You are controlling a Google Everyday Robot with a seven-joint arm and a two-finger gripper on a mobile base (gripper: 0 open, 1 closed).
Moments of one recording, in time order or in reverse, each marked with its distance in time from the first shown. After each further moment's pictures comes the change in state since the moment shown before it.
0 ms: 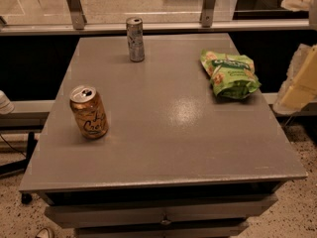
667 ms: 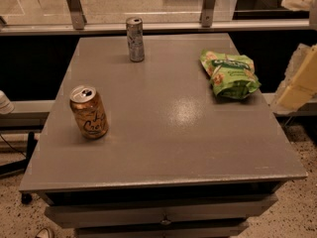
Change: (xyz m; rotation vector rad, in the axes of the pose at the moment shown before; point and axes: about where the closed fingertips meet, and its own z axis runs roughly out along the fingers) arm -0.003 0.001 -0.001 0.012 -0.031 0.021
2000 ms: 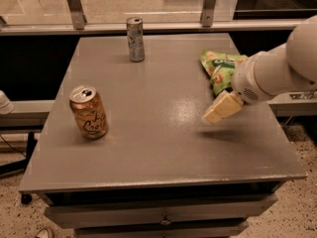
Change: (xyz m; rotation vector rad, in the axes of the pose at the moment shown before) arm 0.002 -0.018 0.207 0.034 -0.210 0.287
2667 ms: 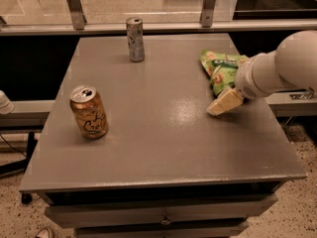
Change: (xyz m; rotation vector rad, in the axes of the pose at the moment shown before) arm 0.027 -0.050 0.041 0.114 0.030 -0.007
